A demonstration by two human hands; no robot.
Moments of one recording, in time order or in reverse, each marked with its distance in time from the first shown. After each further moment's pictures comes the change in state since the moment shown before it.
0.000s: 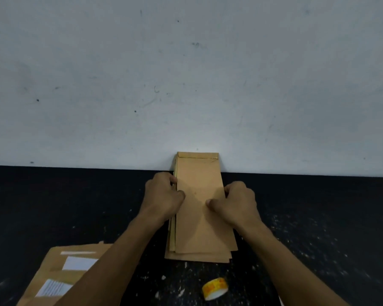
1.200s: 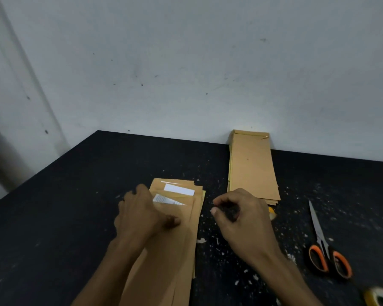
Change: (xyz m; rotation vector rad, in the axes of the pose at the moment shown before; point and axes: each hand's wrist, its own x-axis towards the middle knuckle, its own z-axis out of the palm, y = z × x) left_hand -0.181 -0.082 -0.127 0.489 0.076 -0.436; right_hand -0.202 -0.029 0.034 0.139 0.017 -0.599
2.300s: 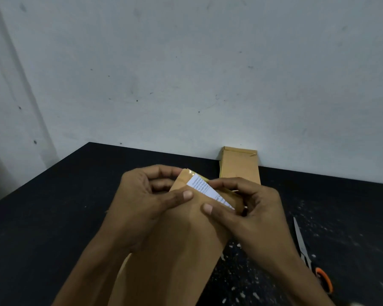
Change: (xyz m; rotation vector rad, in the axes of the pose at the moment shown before) left_hand -0.050 0.038 -0.060 -1.028 -0.104 0.581; right_hand 0.015 -0.049 -0.057 0.470 -0.052 -0.056
